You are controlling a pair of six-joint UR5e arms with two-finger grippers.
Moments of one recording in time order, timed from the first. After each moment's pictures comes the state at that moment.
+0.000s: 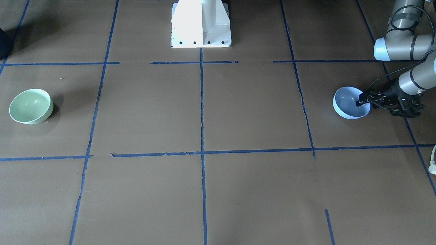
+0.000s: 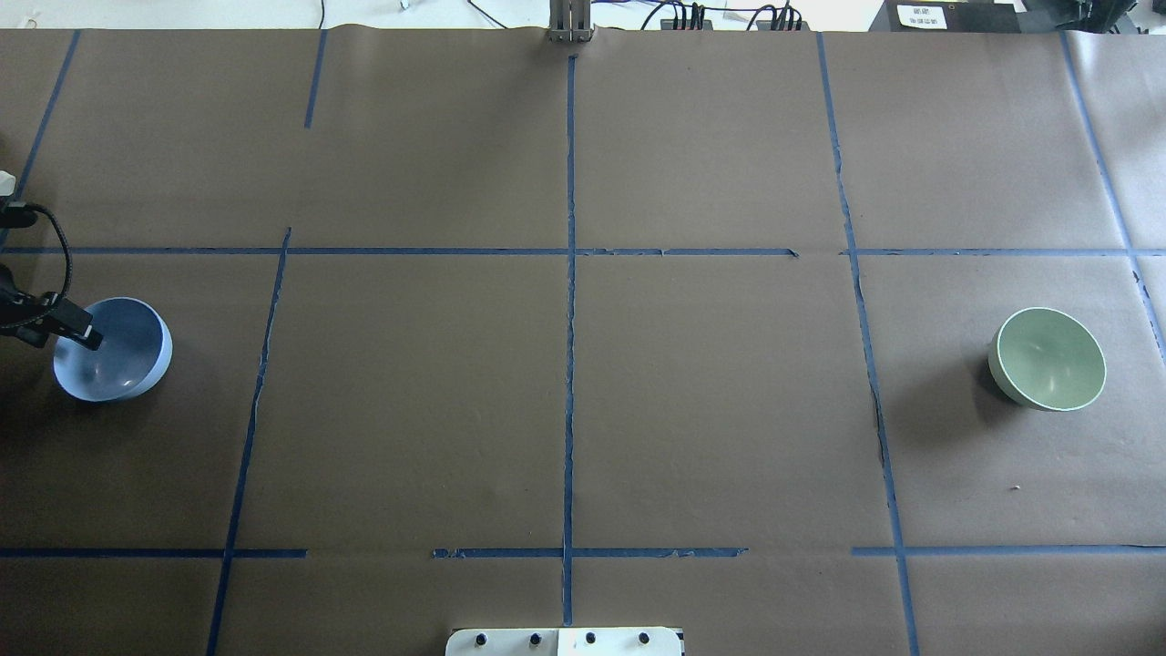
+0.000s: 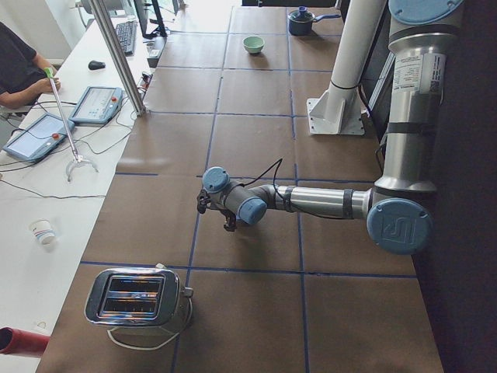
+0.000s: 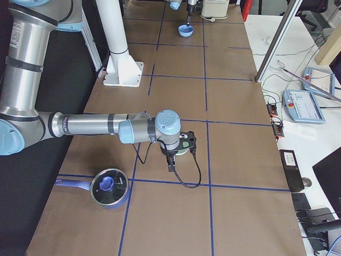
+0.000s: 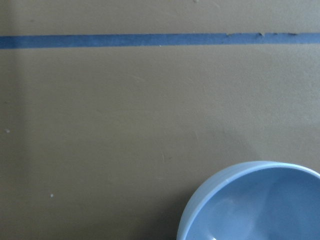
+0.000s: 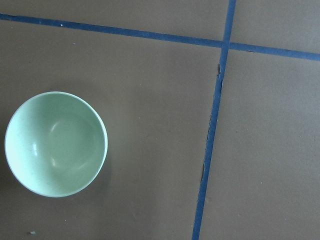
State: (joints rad) left arm -1.06 -1.58 -1.51 -2.06 -2.42 -0.56; right arm 1.50 -1.85 1.90 -1.48 2.39 0.00
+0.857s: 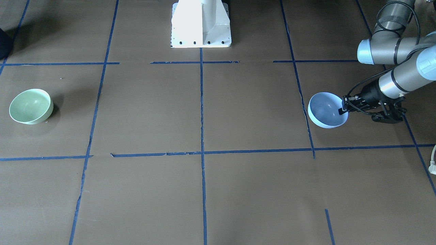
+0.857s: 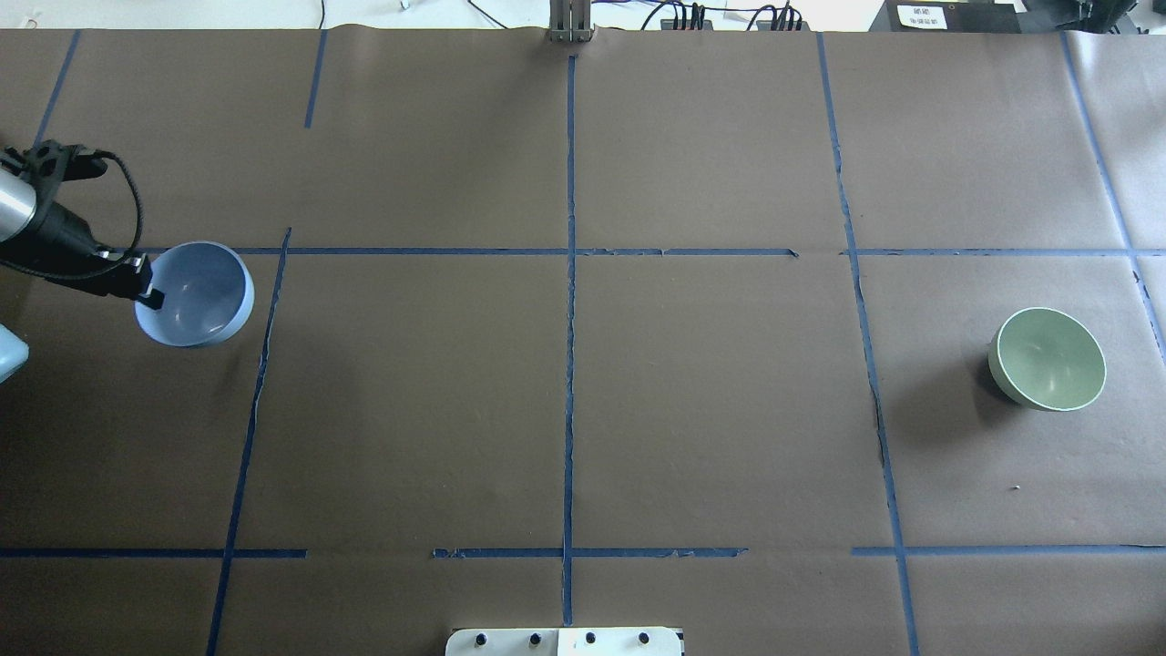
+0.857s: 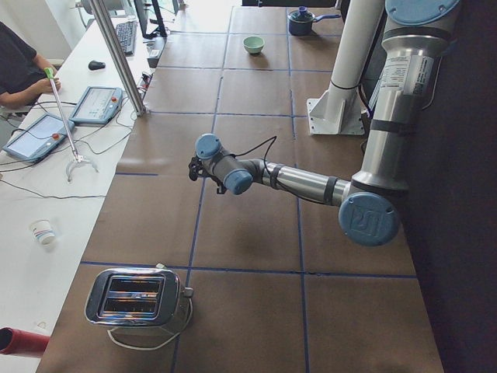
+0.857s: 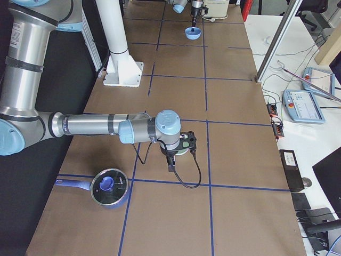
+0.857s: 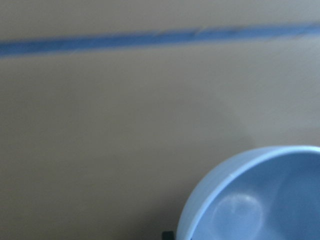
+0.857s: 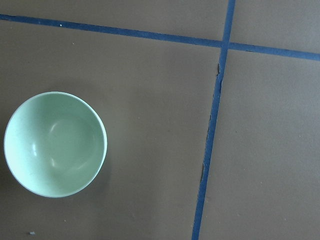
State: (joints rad) left arm -1.00 -1.77 -1.62 -2.06 -2.44 -0.89; right arm 1.50 -1.85 1.89 -1.48 2.39 0.01
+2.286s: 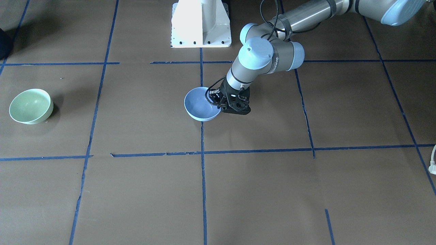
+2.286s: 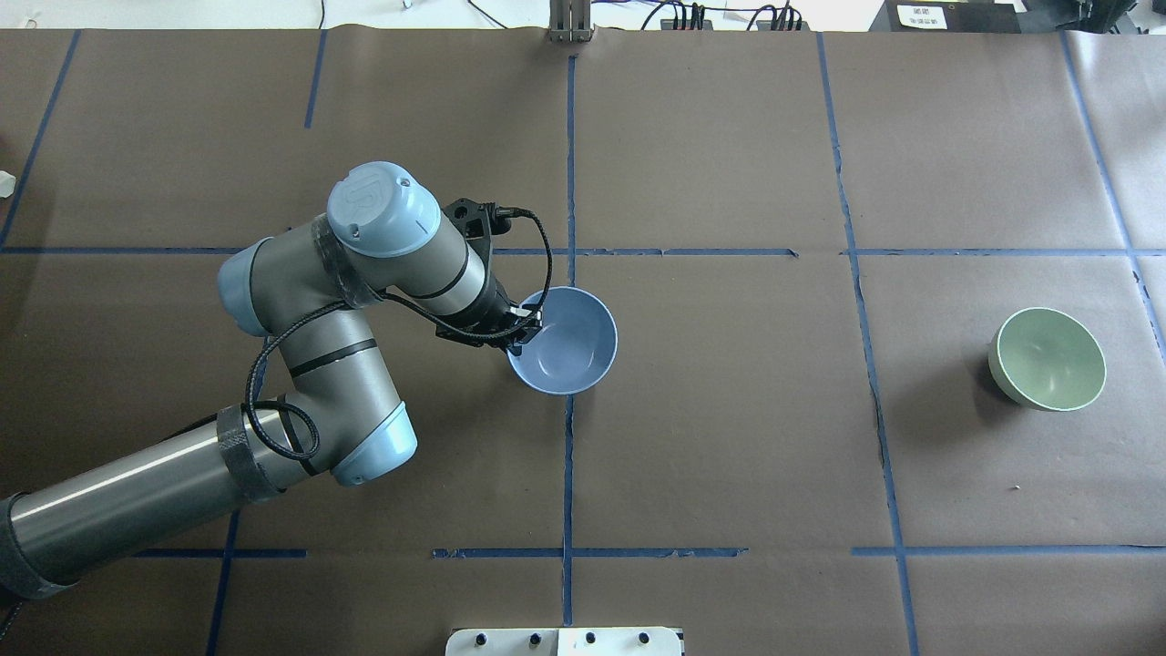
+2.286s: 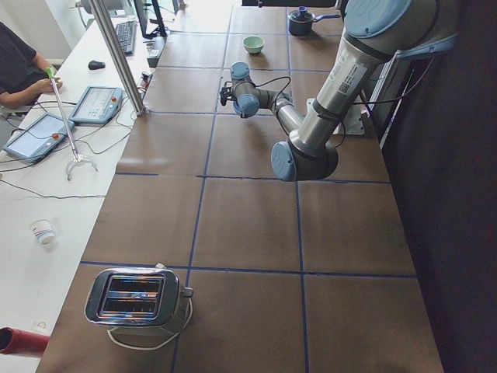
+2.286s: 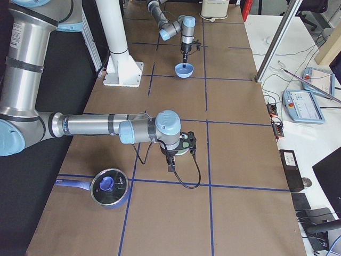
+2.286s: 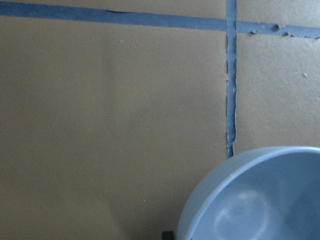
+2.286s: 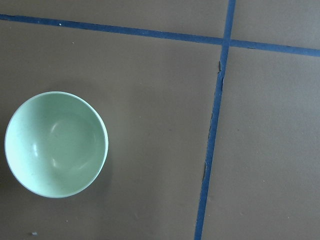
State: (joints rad) left arm -0.57 -2.26 -1.48 -1.94 -2.08 -1.24; right arm 1.49 -1.85 1.89 -1.49 2.40 0.02
